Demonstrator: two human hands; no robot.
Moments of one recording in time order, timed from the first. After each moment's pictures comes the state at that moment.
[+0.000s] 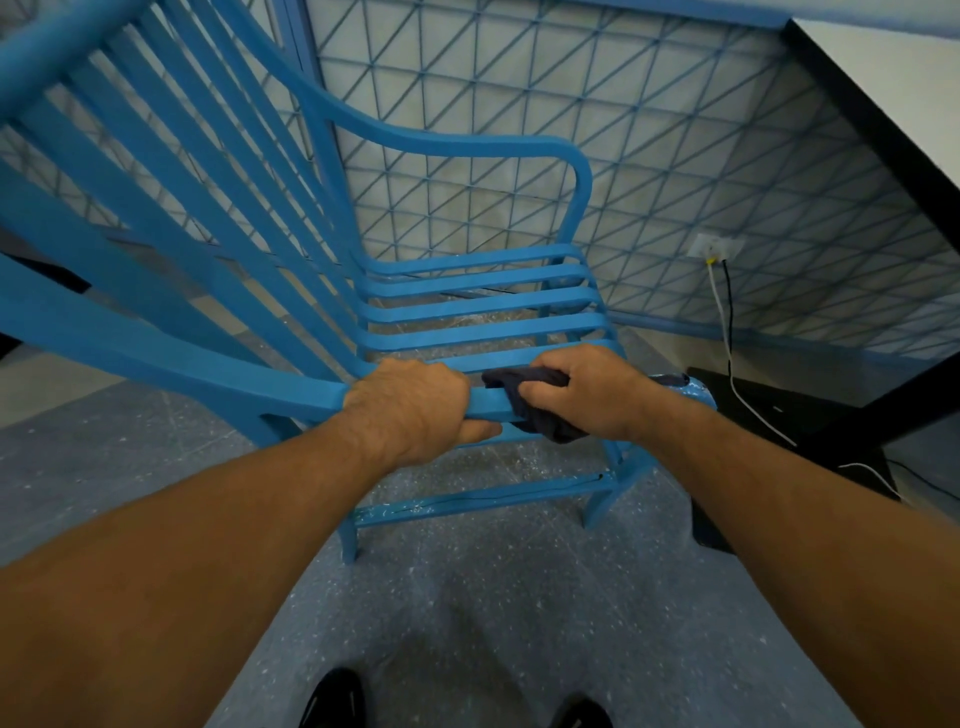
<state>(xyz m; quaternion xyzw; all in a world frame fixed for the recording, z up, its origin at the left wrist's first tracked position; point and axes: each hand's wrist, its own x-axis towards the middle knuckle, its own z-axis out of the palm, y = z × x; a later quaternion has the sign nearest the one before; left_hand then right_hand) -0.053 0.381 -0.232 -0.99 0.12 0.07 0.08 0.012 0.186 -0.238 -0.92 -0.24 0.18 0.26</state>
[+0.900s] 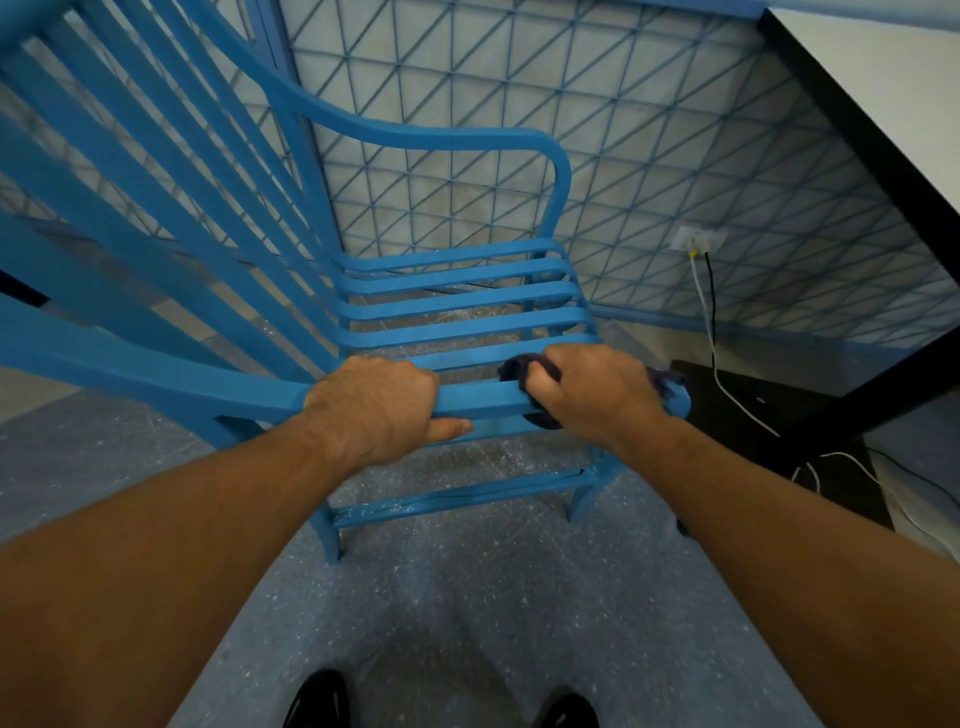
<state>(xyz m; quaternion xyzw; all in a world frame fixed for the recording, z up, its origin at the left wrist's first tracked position) -0.050 0.382 -0.238 -0.99 0.12 0.07 0.10 0.005 0.168 -0.242 -0.97 -0.20 0.03 0.11</state>
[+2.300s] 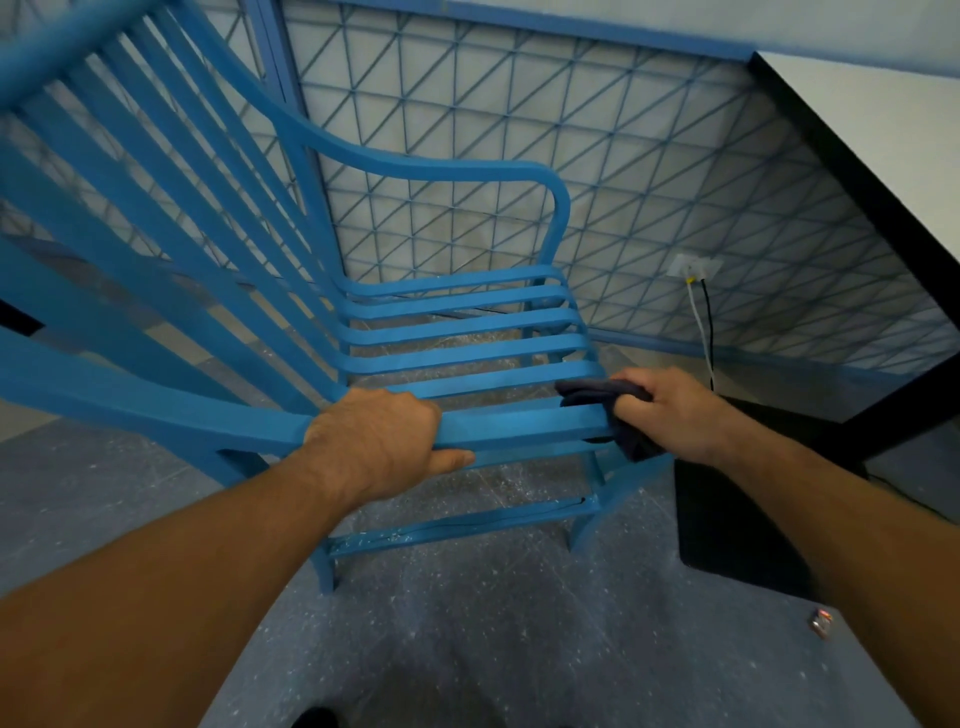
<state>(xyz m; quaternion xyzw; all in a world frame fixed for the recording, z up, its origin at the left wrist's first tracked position) -0.050 0.385 -0.238 -0.99 0.12 0.07 0.08 0.020 0.105 -0.221 -0.91 -0.13 0.18 0.34</state>
